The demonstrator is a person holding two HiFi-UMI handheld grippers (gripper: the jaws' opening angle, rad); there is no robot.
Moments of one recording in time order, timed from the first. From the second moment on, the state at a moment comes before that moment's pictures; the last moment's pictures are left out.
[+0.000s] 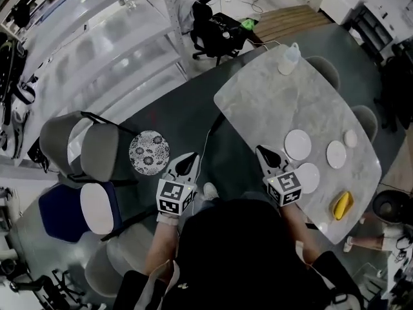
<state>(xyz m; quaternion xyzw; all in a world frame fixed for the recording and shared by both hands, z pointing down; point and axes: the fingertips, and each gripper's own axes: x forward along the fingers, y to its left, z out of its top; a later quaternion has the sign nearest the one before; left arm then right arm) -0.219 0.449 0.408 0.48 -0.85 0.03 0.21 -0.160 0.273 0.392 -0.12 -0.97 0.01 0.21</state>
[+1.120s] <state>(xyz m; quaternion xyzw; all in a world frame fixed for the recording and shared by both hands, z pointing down) -0.201 0.191 0.456 0.67 -0.68 0.13 0.26 -0.069 0.078 0.451 0.12 -0.95 0.09 0.26</state>
